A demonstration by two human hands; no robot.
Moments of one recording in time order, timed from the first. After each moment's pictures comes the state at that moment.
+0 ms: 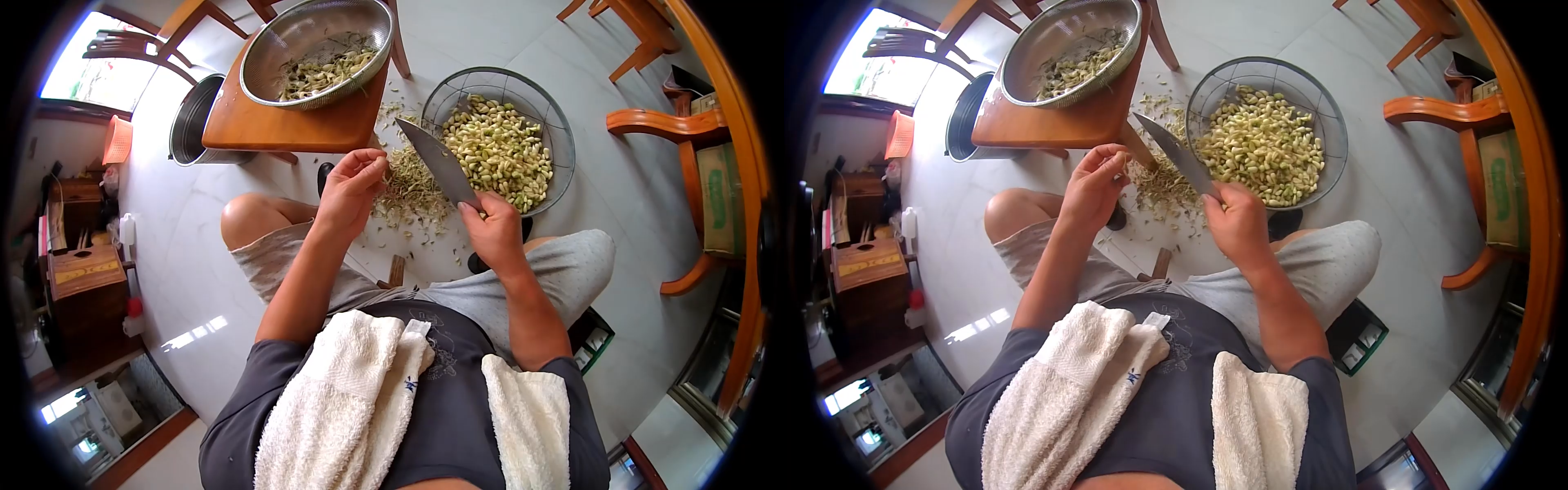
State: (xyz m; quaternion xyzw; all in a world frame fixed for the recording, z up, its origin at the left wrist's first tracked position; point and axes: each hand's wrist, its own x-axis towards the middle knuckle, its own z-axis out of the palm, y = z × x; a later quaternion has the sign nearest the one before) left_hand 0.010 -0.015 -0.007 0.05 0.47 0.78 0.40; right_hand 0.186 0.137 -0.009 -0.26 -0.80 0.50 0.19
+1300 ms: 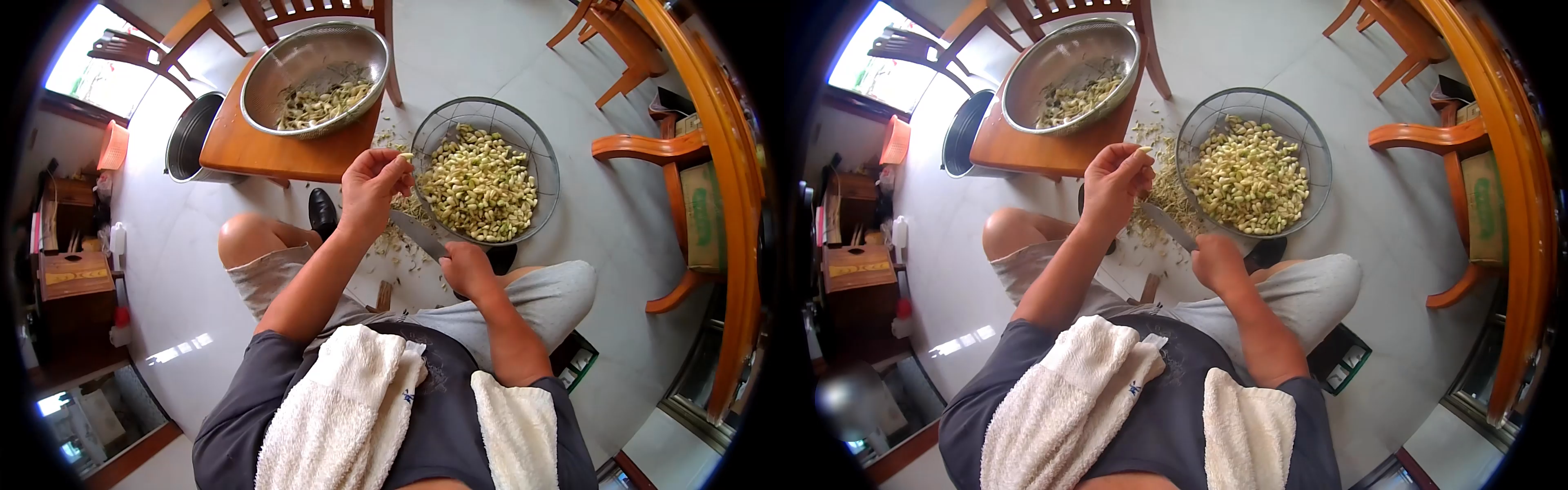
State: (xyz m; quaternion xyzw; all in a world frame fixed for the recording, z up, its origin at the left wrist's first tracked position) left_hand 0.010 0.048 0.011 0.09 0.50 0.80 0.32; right_hand 0.192 0.138 -0.049 -0.24 -0.91 0.34 -0.06
